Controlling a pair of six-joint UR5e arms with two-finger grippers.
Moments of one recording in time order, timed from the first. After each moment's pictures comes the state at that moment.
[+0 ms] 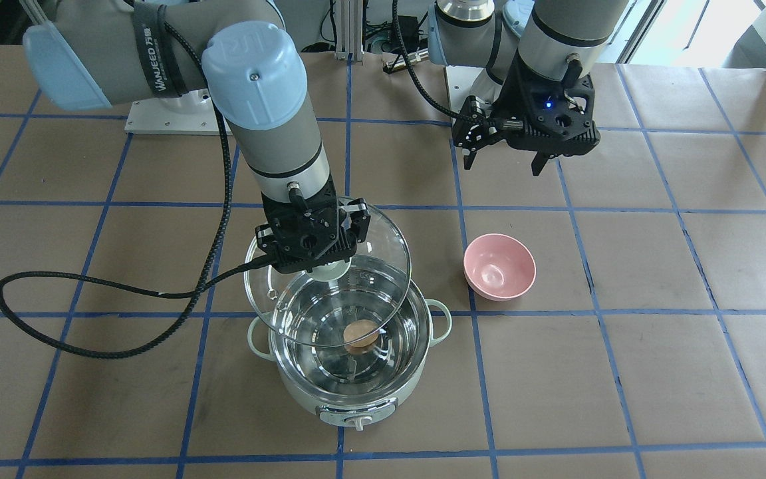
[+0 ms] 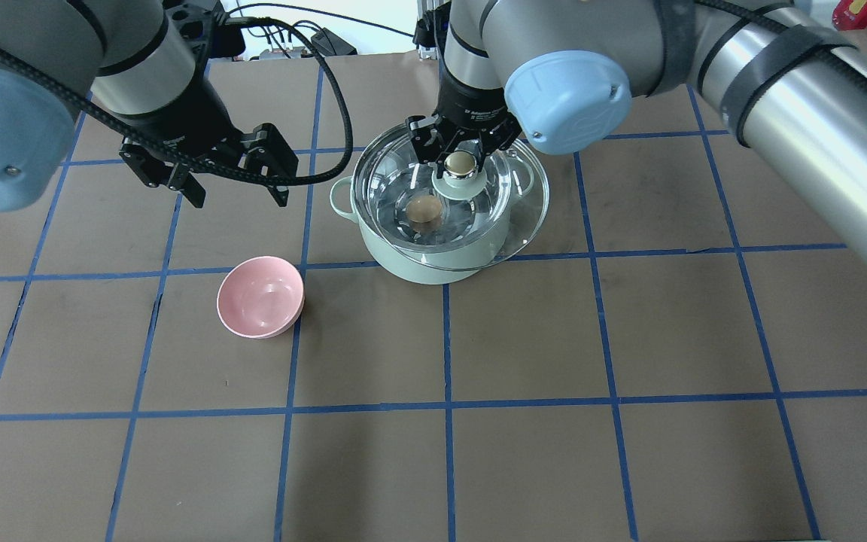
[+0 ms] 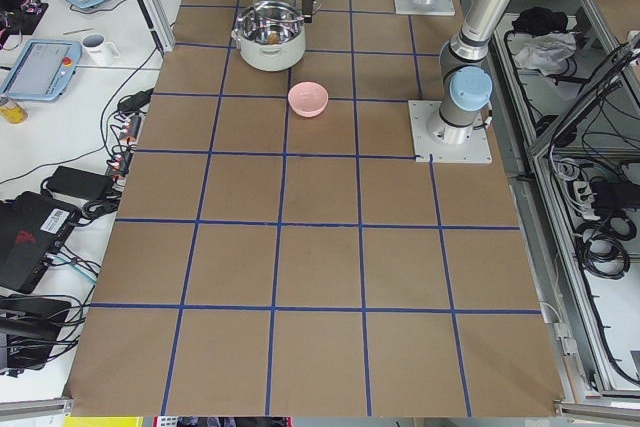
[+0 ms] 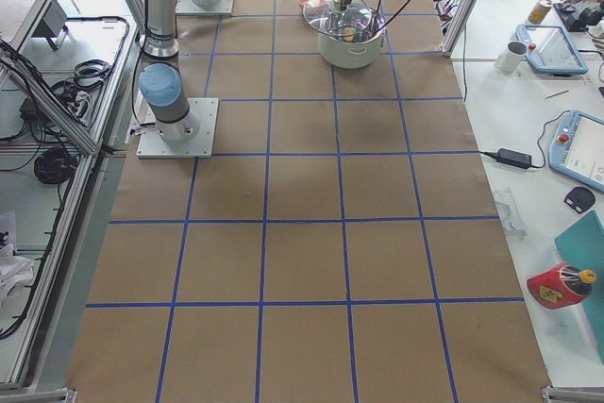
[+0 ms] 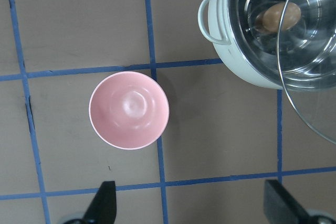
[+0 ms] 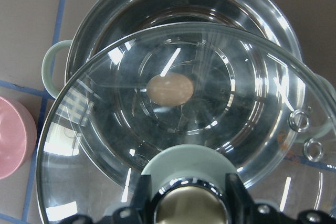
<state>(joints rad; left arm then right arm) -1.61 -1.54 -1.60 -1.57 1.54 0.02 1.88 -1.24 1.42 -1.84 -1.45 0.08</state>
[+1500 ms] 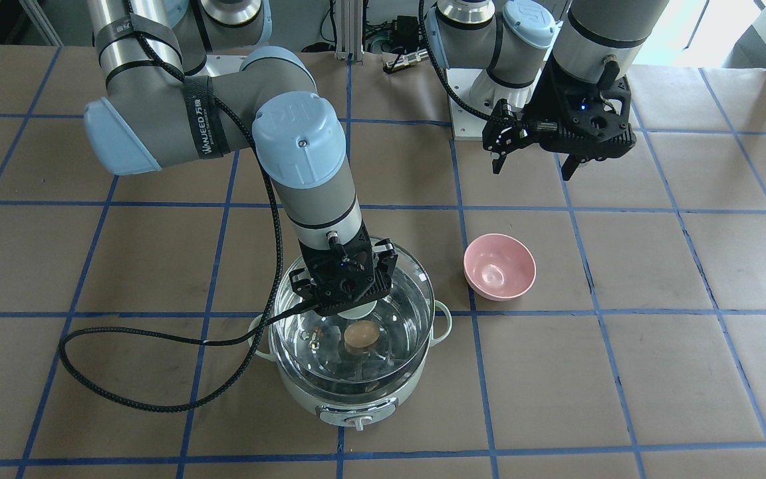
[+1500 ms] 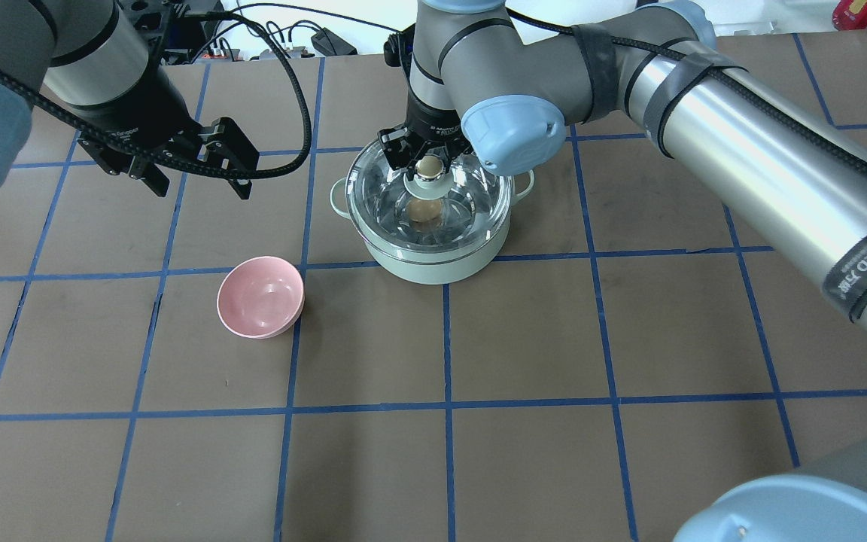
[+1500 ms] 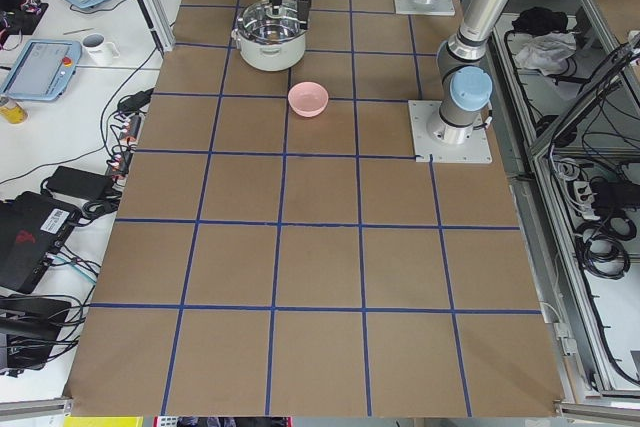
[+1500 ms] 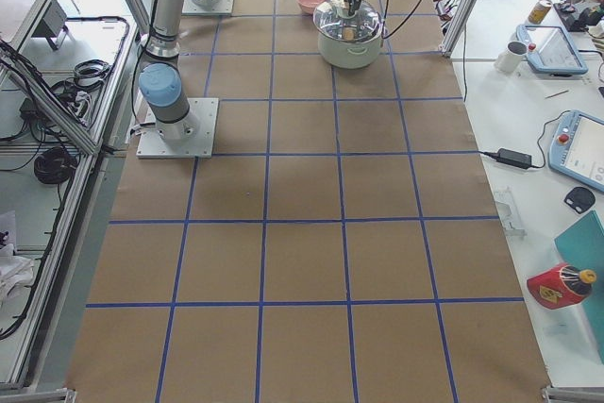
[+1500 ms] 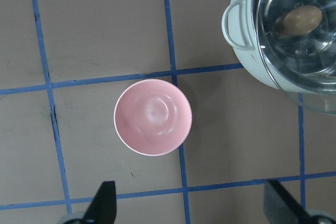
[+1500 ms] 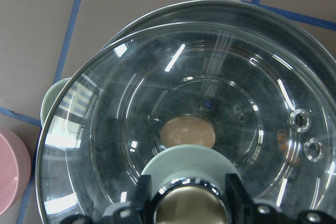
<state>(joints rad) -1.56 -1.54 -1.60 -1.55 1.57 0.10 1.91 -1.13 1.41 -2.00 -1.44 0.06</state>
